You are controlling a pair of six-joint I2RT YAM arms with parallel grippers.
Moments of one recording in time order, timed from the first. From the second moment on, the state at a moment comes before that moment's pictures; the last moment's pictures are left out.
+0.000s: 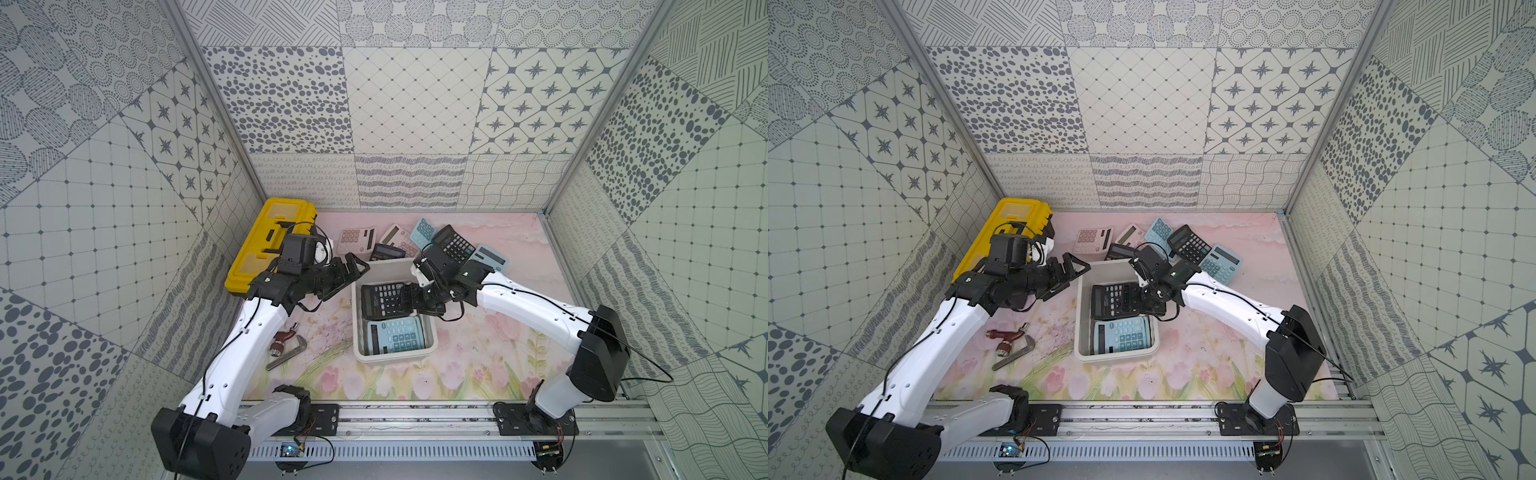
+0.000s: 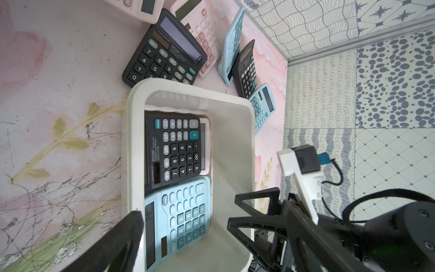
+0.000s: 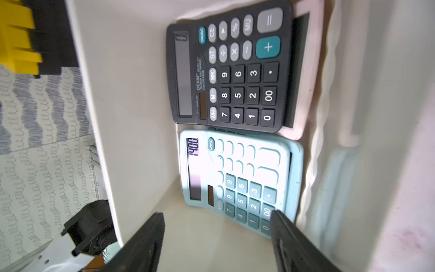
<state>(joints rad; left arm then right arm) -0.18 1.15 1.16 -0.79 0.48 -0.68 0.82 1.57 1.35 -0.79 -0.26 0.79</state>
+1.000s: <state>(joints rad) -0.35 1.60 1.59 -0.66 0.49 -0.73 0.03 1.73 1.36 -0.59 -0.38 0.52</state>
